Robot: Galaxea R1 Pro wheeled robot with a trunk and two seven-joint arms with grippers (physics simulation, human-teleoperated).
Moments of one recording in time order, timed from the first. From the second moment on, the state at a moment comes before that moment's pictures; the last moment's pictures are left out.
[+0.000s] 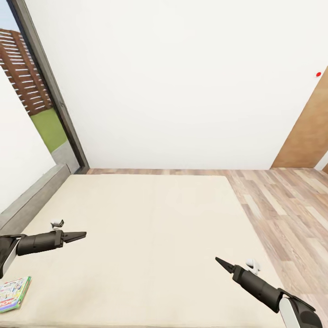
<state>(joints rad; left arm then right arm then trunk) -0.71 0.50 0.17 -0.62 0.04 0.68 -1.57 -0.16 -0.08 -0.36 -1.23 -0.40 0.65 0.78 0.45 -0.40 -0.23</state>
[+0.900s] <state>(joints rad) -0.71 0.50 0.17 -0.62 0.04 0.68 -1.57 -0.16 -0.08 -0.36 -1.23 -0.40 0.65 0.78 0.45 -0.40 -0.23</state>
